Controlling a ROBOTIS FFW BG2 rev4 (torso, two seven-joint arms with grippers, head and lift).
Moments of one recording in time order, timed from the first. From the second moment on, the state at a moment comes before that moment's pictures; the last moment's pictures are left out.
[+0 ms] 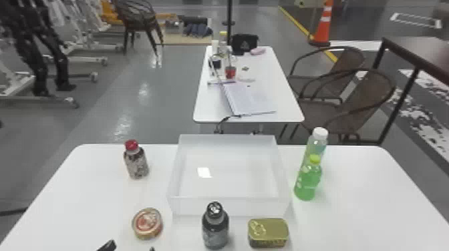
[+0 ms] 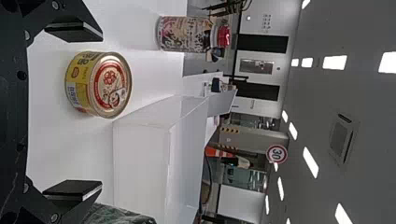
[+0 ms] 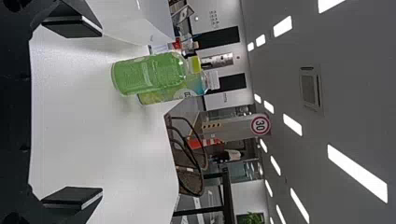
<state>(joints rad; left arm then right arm) 0.46 0.04 0.09 -1.68 0.15 -0.20 -0.33 0.47 -0.03 0.07 -1.51 -0.18 -0.59 -0.17</state>
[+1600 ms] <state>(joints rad) 0.33 0.08 0.16 -1.65 0.08 0.00 -0.41 0.47 -0.02 0.07 -1.50 -0.18 -0.59 -0.17</state>
